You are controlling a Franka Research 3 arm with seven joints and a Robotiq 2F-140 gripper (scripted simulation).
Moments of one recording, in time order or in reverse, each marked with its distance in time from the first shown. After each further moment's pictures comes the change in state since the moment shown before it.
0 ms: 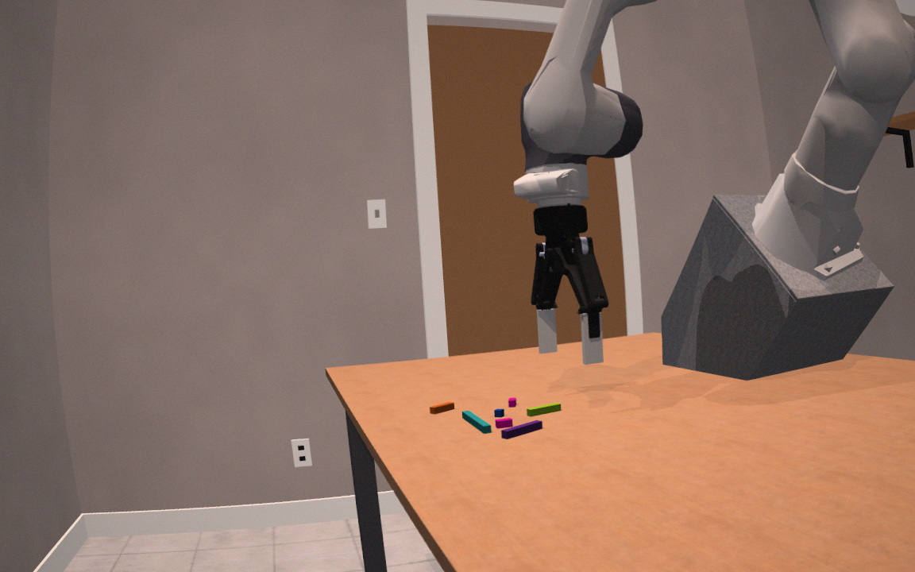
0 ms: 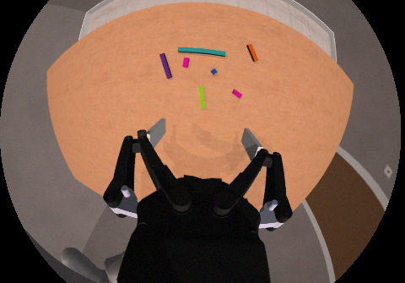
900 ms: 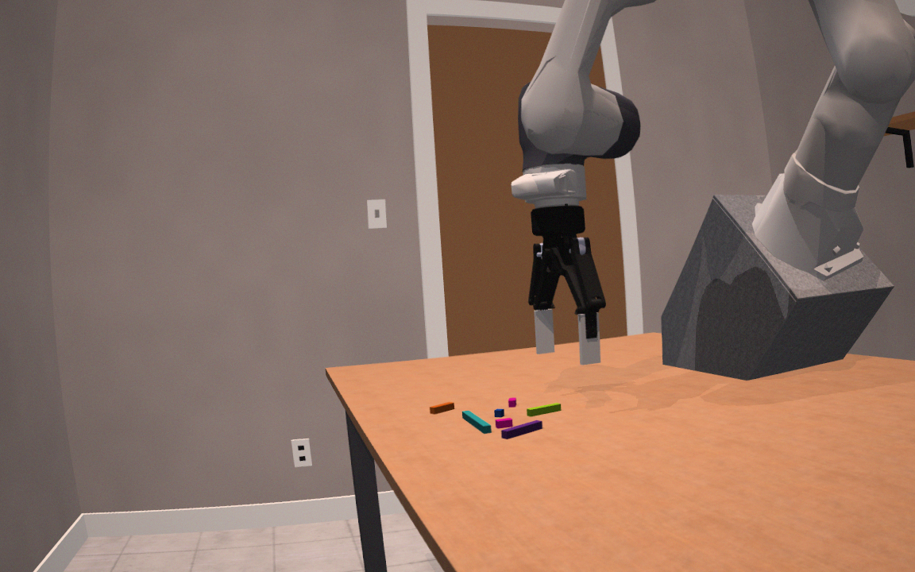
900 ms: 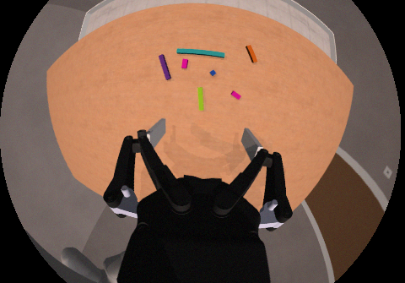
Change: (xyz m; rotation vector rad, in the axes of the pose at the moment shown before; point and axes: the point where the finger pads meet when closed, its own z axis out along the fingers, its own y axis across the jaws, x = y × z) arm 0.003 0.002 0.000 -0.001 0.001 -0.003
